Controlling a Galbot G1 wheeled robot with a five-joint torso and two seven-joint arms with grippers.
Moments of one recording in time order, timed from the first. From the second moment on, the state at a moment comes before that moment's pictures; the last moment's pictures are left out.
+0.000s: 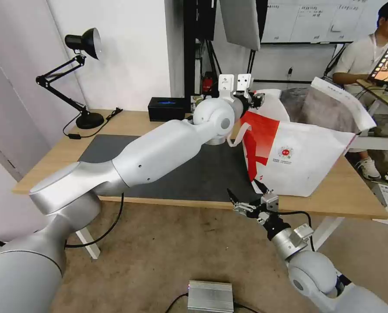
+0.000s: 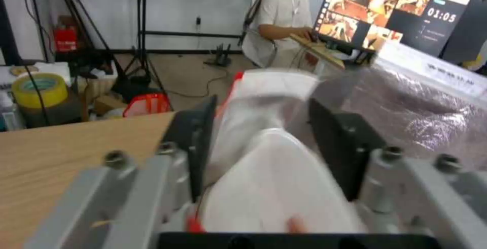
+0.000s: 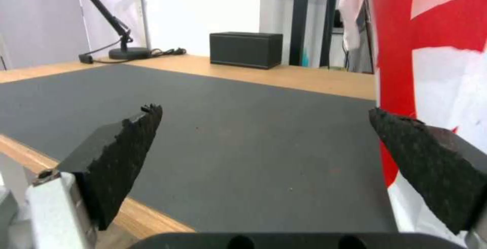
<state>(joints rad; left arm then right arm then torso) -0.17 -1.37 0.62 -1.35 -1.41 0.28 -0.46 -1.28 0.81 0.14 1.99 0.56 0.19 0.13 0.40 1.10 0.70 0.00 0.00</state>
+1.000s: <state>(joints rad) 0.20 -0.83 0.38 -1.78 -1.35 0.18 -0.41 -1.28 0.81 0.14 1.99 0.56 0.19 0.13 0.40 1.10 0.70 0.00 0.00</state>
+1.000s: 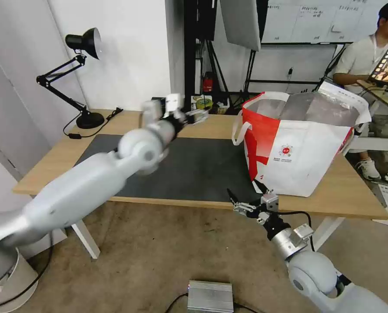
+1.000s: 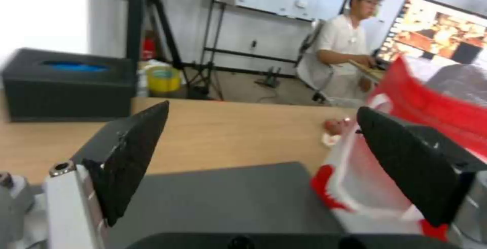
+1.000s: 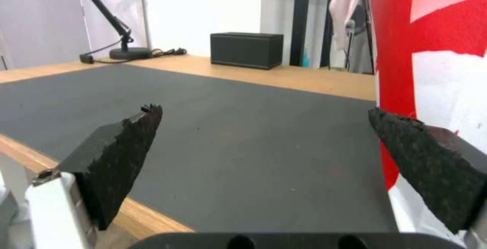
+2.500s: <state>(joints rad) 1.53 -1.04 -0.50 -1.87 -0.46 -0.39 -0.16 -1.28 0.81 0.14 1.99 0.56 0.19 0.13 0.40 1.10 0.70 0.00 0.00</state>
